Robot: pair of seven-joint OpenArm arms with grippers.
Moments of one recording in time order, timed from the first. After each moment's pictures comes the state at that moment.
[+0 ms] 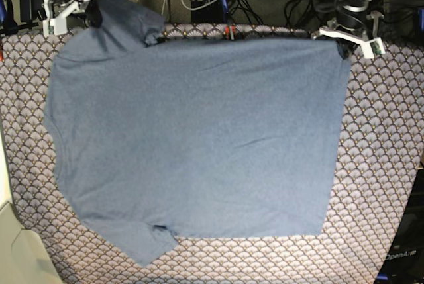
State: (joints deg) left arm 34.5 -3.6 -19.7 100.9 -21.2 -1.4 16.6; right arm -44.1 5.9 28.1 105.3 31.2 32.5 -32.6
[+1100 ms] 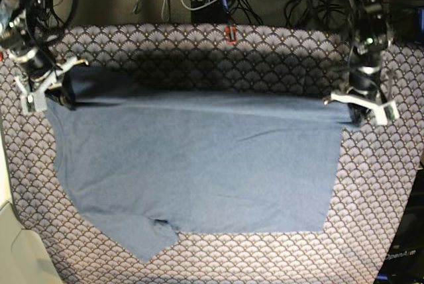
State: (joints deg) left arm 13.6 -4.0 -21.5 103.5 -15.6 -1.4 29.0; right arm -18.0 11.3 31.9 105.7 23.5 36.8 -43.4
